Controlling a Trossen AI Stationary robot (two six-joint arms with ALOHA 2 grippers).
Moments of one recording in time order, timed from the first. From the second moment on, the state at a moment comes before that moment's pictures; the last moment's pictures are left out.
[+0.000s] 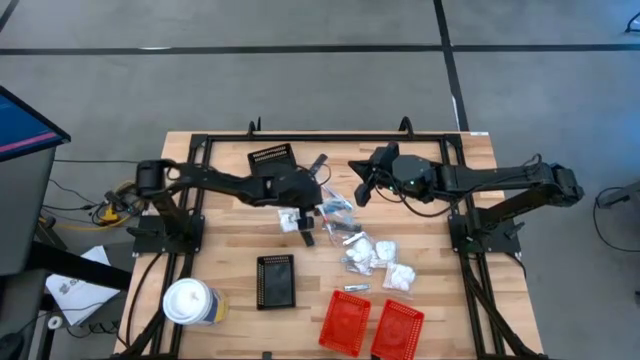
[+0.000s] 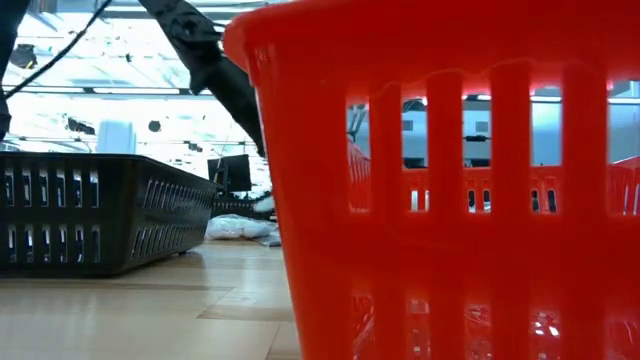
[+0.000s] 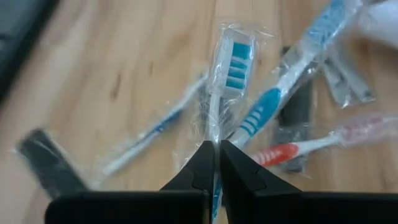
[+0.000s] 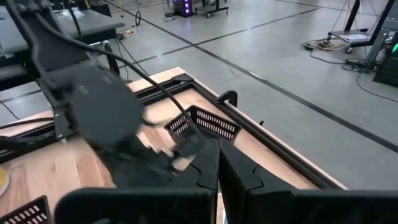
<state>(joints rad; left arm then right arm) 0.16 1.74 0.96 0.02 -0.10 0.15 -0.01 1.25 1.04 -0.14 0.52 0.25</state>
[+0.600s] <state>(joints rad) 0.16 1.76 0.97 0.00 -0.11 0.13 -0.01 1.25 1.04 -0.15 0.52 0.25</state>
